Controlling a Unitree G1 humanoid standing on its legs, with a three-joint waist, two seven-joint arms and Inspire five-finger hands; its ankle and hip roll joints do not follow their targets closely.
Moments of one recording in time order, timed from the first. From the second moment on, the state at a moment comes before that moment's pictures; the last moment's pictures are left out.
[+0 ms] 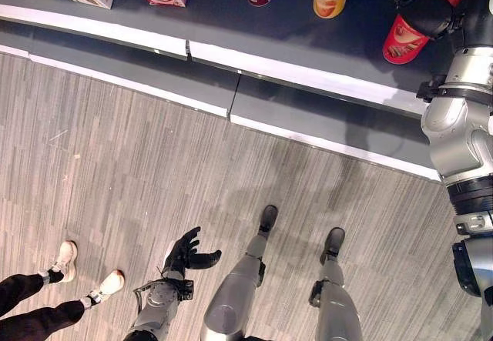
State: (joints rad) left arm -0.06 0.29 -0.24 0.73 -0.31 -0.15 0.12; right arm -0.99 -0.81 0.23 0.42 -0.49 0.10 -0.68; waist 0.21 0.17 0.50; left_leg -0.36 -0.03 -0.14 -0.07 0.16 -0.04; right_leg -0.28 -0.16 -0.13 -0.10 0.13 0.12
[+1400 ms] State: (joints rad) left arm -0.06 0.29 -0.27 0.72 -0.31 -0.15 0.13; right arm -1.08 -0.81 0.27 0.54 -0.30 0.10 -0.74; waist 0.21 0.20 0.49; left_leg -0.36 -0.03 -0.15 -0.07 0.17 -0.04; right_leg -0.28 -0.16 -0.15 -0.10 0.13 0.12
